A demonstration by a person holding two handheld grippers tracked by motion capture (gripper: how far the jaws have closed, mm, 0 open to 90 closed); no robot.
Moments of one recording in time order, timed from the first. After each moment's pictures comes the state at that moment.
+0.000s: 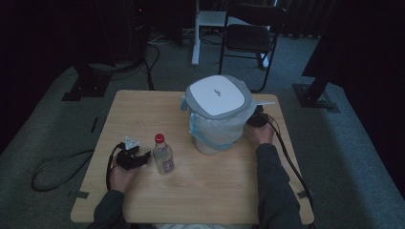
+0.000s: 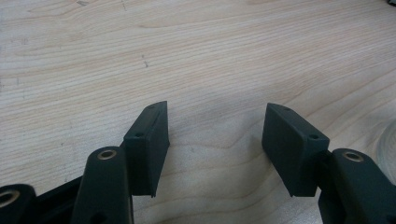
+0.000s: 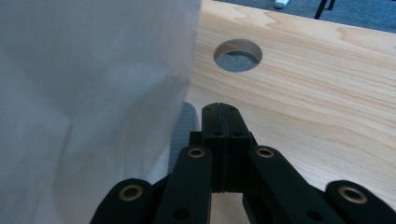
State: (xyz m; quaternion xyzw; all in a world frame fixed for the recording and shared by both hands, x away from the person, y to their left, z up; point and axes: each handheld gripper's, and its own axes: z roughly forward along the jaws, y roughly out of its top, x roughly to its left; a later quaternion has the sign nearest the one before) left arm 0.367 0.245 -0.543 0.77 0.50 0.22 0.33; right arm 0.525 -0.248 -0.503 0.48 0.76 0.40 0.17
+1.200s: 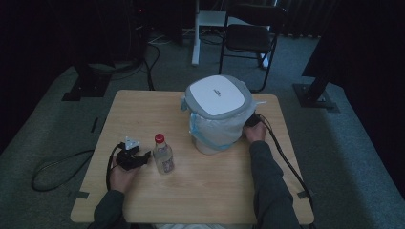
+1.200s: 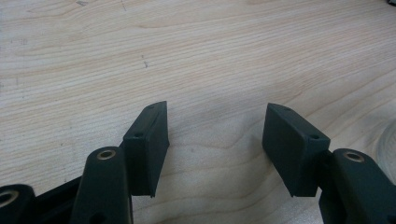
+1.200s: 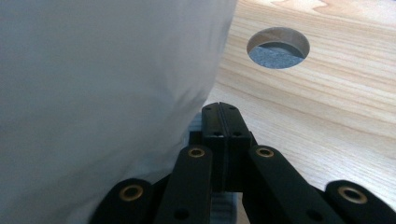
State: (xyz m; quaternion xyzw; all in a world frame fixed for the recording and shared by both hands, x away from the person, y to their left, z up) left arm 0.367 0.245 -0.543 0.77 0.50 0.22 0.33; right arm 0.543 -0.228 -0.523 0.47 0.77 0.41 0.12
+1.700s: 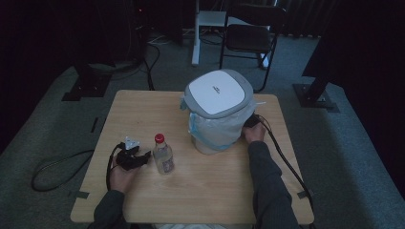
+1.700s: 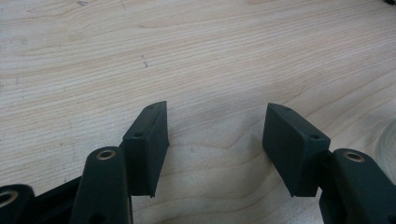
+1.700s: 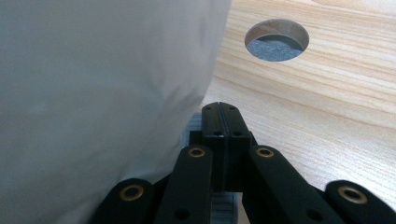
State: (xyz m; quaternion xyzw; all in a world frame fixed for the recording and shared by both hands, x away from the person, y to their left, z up) left arm 0.367 0.245 -0.543 0.77 0.50 0.22 0.33; right arm 0.542 -0.225 -0.526 0.48 0.77 0.40 0.12
